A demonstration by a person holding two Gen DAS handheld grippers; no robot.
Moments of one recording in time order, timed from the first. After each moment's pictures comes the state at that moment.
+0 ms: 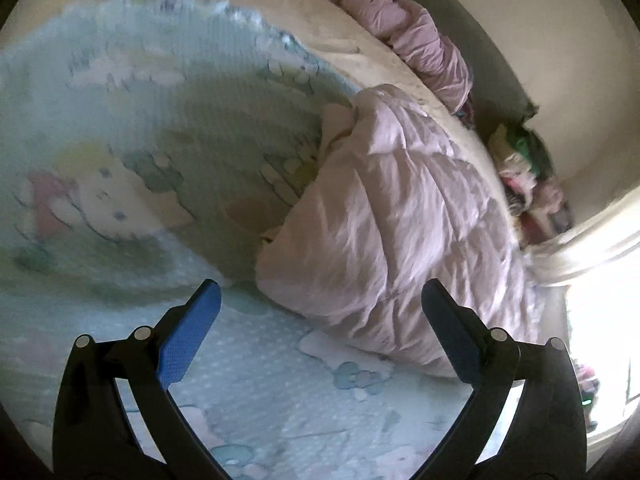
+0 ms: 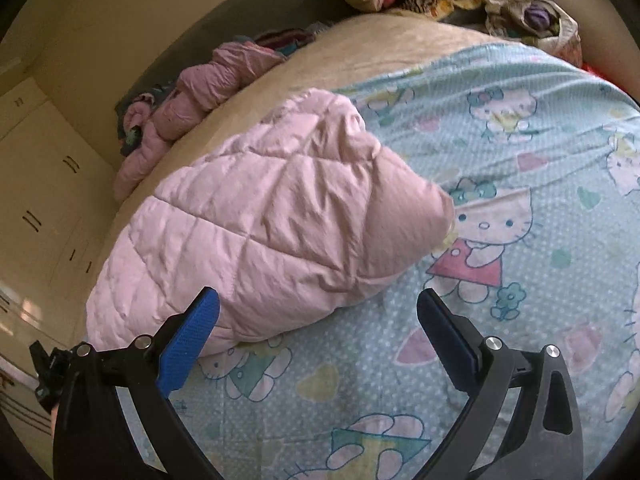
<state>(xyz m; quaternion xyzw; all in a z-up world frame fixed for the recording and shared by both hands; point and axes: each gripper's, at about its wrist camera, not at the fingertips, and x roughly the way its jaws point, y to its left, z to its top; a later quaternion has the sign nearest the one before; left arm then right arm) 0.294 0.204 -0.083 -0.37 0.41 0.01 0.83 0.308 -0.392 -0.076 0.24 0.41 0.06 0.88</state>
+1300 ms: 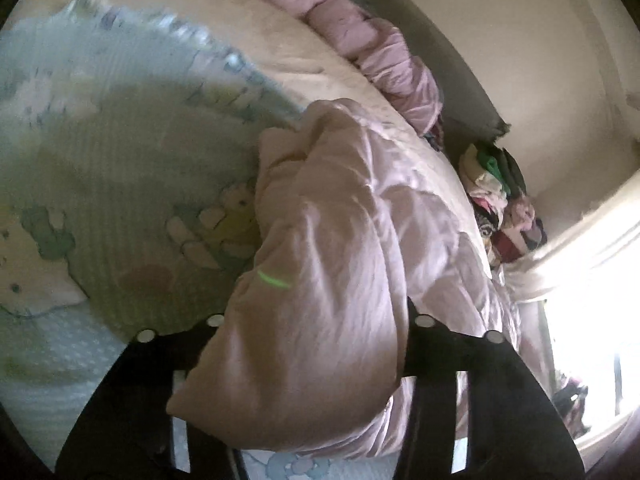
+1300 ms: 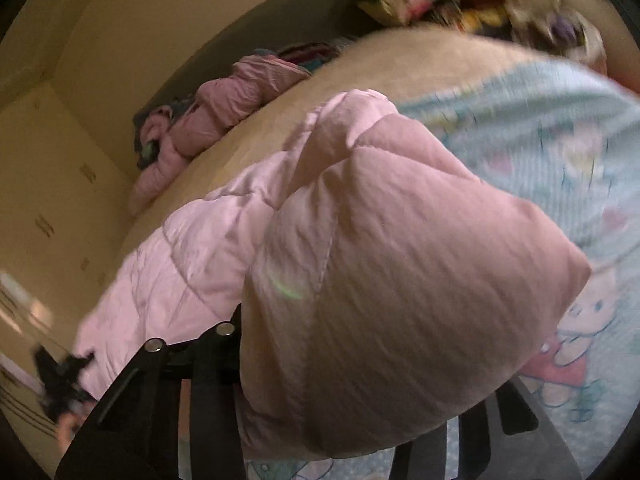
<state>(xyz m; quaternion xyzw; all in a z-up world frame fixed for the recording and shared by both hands) 0.349 0.181 -0.067 -0.36 0.35 -0.02 0.87 0.373 -0.360 -0.063 0.23 0.35 0.09 0.90</state>
